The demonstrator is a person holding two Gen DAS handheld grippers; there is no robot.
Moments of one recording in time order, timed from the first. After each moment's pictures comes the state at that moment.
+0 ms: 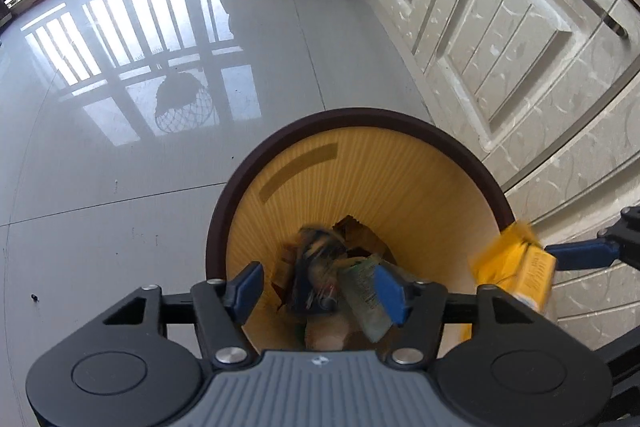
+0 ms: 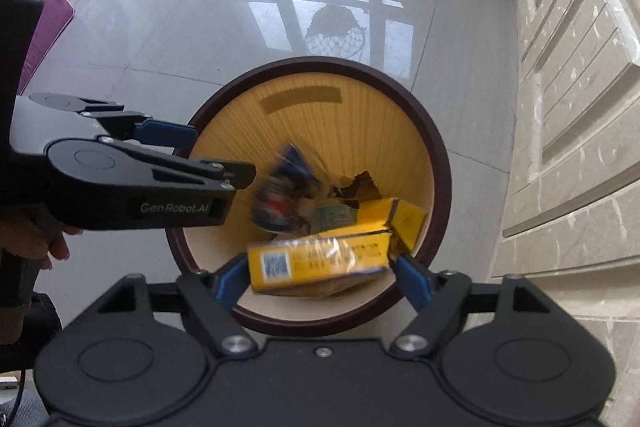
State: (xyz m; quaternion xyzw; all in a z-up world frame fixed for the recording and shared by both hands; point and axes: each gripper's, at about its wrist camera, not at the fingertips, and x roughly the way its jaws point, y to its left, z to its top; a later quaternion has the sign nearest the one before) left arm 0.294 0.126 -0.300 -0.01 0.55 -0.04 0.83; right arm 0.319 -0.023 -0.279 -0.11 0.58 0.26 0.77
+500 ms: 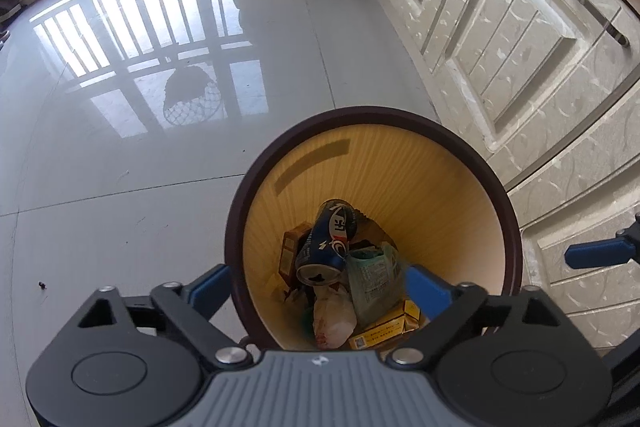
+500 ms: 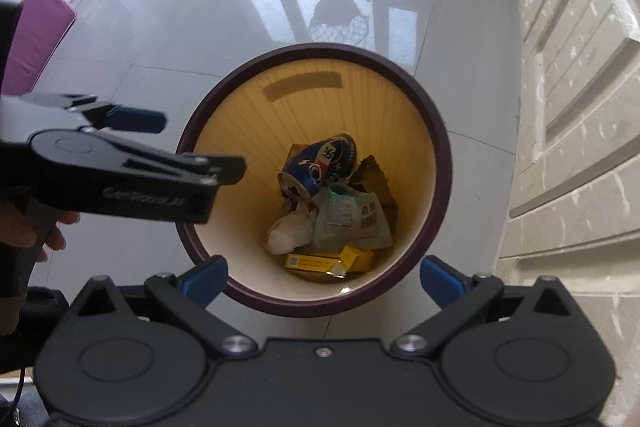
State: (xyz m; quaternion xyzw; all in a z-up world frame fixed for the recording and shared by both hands) left arm 0.286 0.135 -0.288 -0.02 0.56 -0.02 0.83; right arm 0.320 -0.032 -0.275 -0.08 0.60 0.26 0.76
